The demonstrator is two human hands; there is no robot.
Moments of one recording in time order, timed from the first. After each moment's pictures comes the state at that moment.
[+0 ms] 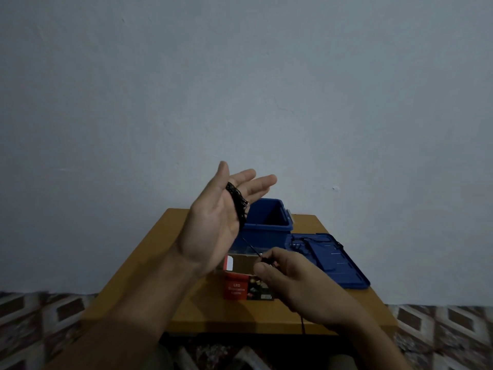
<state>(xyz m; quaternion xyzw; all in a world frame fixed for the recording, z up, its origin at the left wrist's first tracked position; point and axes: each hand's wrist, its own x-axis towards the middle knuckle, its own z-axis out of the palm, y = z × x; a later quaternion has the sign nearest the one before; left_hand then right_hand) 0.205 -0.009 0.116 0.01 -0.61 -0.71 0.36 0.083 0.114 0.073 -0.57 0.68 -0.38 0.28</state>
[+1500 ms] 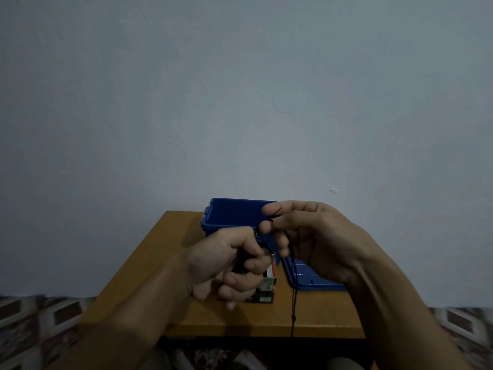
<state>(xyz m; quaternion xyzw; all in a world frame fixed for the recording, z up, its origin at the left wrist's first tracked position) 0.213 -0.019 0.096 0.02 -0.66 -0.75 -0.06 0.072 0.110 0.132 -0.44 0.49 -0.62 0.43</state>
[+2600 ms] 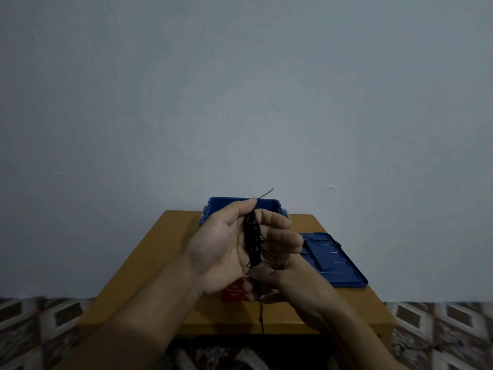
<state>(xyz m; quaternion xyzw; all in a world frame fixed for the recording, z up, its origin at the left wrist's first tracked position) 0.202 0.003 0.107 -0.03 -0.52 -0.85 0.12 0.078 0.100 0.055 -0.49 0.63 -0.49 0.35</state>
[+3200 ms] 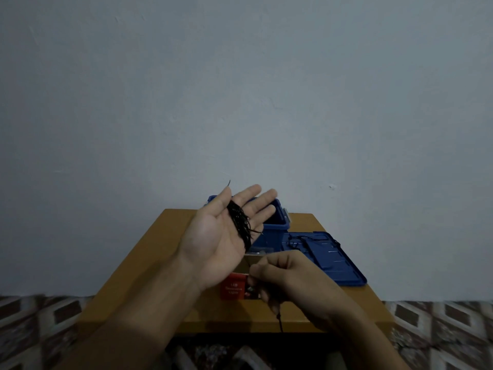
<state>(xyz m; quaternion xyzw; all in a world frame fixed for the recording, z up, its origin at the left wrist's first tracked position) 0.194 -0.004 0.103 0.04 -0.45 -0.84 0.28 0.077 0.107 0.062 -0.51 0.62 -0.47 0.37</state>
